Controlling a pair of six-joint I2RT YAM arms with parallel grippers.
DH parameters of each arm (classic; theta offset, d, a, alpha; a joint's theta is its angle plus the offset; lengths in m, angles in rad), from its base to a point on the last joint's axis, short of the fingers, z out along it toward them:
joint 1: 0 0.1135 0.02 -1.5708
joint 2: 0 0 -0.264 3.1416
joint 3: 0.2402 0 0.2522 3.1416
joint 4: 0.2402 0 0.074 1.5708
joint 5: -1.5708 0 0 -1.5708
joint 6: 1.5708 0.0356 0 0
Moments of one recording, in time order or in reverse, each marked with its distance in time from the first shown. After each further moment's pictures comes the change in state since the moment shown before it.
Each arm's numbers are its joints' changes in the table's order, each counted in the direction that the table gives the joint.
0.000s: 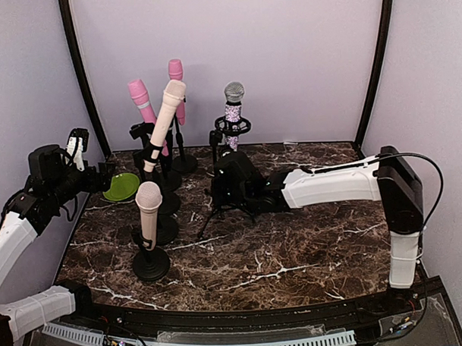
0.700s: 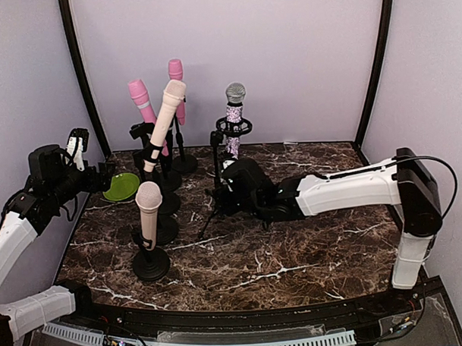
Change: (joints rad) left arm 0.000 0.000 0.000 0.000 0.000 0.000; right arm 0.048 -0.070 -0.082 0.033 -0.116 -0.270
